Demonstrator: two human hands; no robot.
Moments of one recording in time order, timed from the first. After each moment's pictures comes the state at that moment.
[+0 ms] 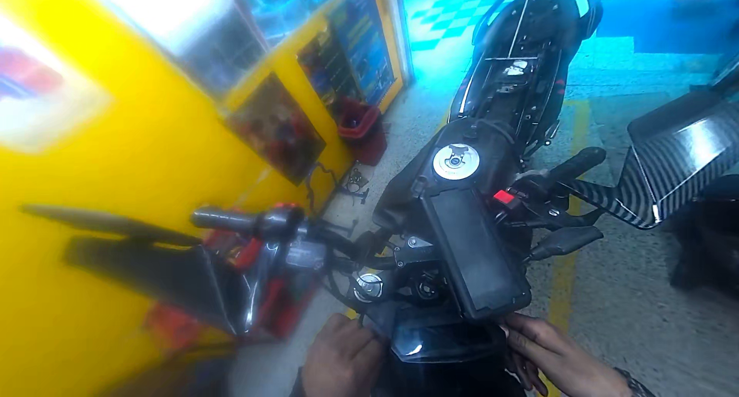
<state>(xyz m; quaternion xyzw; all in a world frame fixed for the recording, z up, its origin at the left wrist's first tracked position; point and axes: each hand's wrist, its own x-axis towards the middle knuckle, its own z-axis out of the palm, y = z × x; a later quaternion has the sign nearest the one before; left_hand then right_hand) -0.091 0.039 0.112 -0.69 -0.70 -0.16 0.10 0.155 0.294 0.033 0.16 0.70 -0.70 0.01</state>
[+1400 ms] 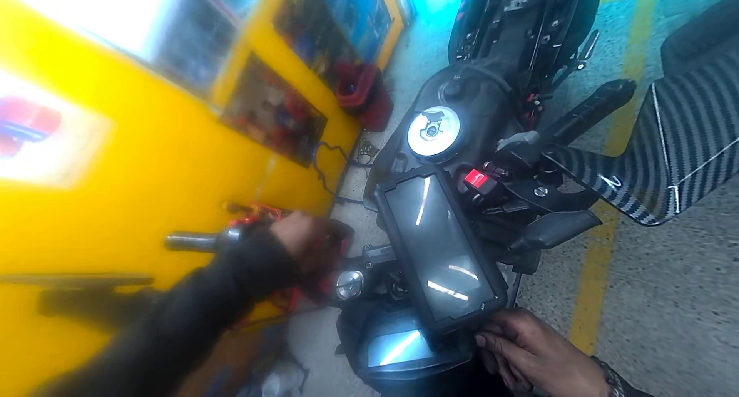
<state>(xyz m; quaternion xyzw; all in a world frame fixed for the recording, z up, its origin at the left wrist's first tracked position) -0.182 0.196 0.224 -0.59 -0.75 0.12 -0.27 0.151 0.297 0.006 0.08 0.63 -0.77 -0.05</state>
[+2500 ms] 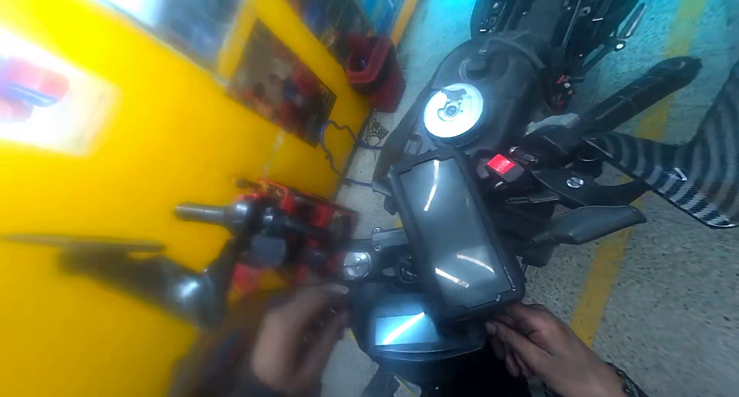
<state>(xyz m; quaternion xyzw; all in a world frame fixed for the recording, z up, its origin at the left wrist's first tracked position) -0.075 0.070 0.186 -0.46 -0.85 -0.21 -0.16 0.156 0.286 0.001 0.11 0.64 -0.75 -0.12</state>
